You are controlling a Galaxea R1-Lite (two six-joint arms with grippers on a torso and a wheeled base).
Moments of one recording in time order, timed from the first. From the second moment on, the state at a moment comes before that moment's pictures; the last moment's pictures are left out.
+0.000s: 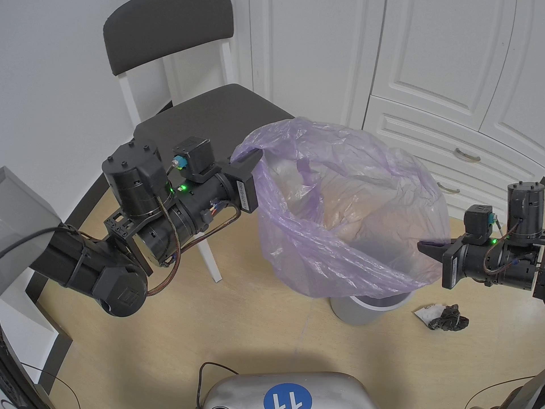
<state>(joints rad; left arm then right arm) -0.58 1.91 -0.88 -1.22 -0.08 -0.02 0.34 1.44 -0.57 -0.47 0.13 -0.11</state>
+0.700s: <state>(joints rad) -0.60 1.94 -0.87 -1.20 -0.09 -0.04 0.31 1.46 -0.43 -1.10 0.27 -0.03</state>
